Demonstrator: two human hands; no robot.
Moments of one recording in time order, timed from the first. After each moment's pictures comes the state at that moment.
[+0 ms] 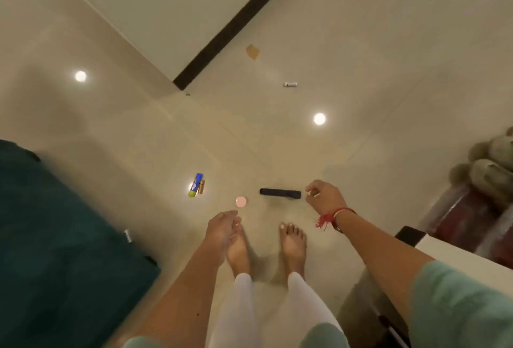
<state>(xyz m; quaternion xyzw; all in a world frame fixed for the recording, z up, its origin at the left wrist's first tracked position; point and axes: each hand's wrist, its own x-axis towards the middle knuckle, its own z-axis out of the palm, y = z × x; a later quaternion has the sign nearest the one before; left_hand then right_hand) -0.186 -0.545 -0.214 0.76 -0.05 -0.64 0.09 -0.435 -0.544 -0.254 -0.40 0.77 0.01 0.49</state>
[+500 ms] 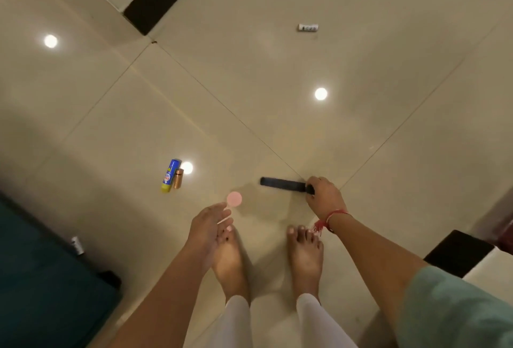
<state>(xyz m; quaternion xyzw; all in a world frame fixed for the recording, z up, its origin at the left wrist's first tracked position) -0.165 -0.539 -0.372 0.76 0.00 -0.64 0.13 -0.416 -0.516 -0.460 -0.52 0.76 0.10 0.39</state>
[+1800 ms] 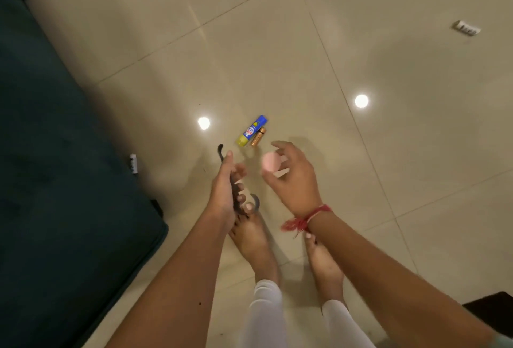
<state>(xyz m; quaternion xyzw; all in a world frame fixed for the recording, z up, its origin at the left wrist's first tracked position) -0.040 -0.526 -0.405 0.73 0.12 -0.61 0.29 -0.174 -0.557 -0.407 -0.54 0.63 -0.16 0.53</state>
